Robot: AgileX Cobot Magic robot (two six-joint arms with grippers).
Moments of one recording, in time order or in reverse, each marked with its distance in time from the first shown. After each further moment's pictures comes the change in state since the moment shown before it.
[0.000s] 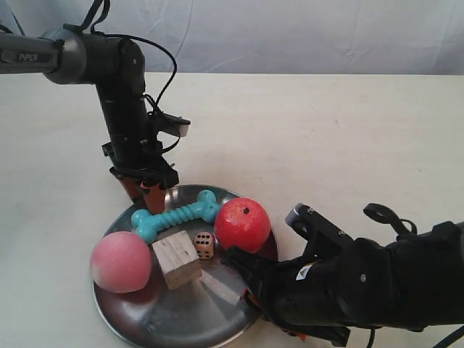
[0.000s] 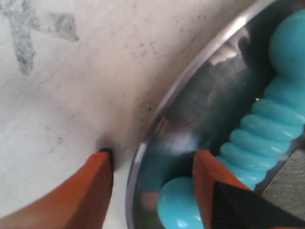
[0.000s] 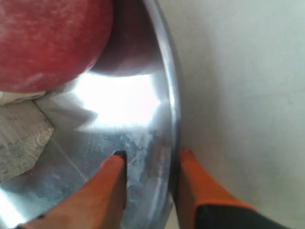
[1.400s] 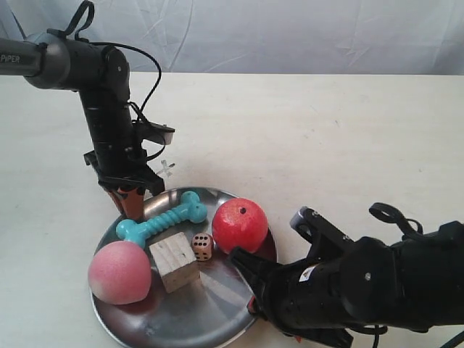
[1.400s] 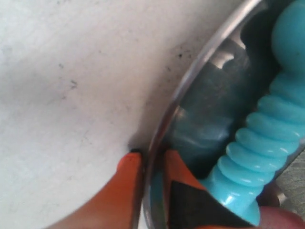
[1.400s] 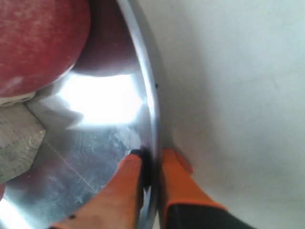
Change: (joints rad) left arm 0.020 -0.041 0.100 -0.008 -0.007 -0.017; right arm 0.001 -0.012 0.004 0.021 0.033 0.022
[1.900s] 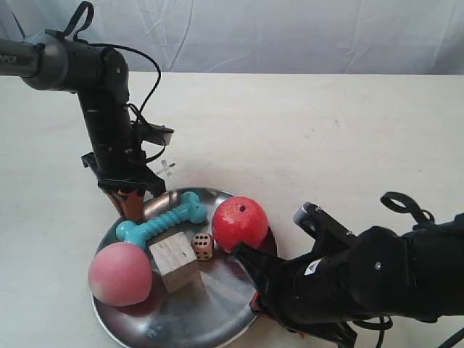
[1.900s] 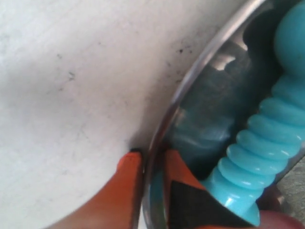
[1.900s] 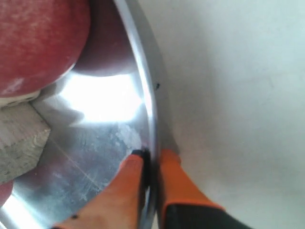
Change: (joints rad) left arm -0.002 -0.024 0.022 0.001 -0.020 -0.035; right arm -0.038 -0.030 0.000 -0.026 0.055 -0.004
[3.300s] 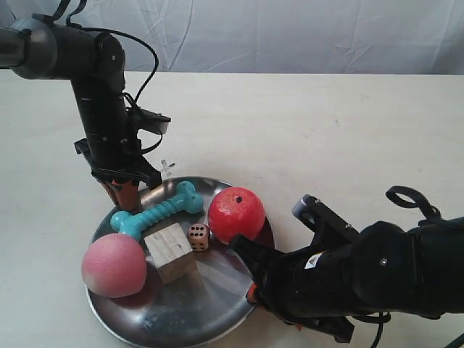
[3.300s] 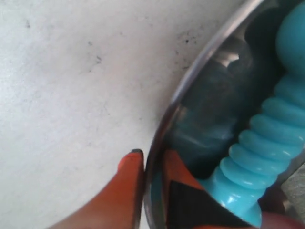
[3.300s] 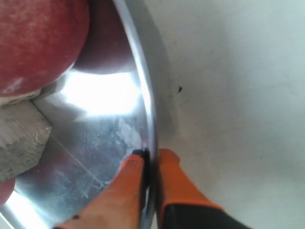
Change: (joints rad) left arm -0.009 -0.074 0.006 0.063 -0.003 -0.044; right arm -0.004 -0.029 -0.005 -0.012 -0.007 -0.005
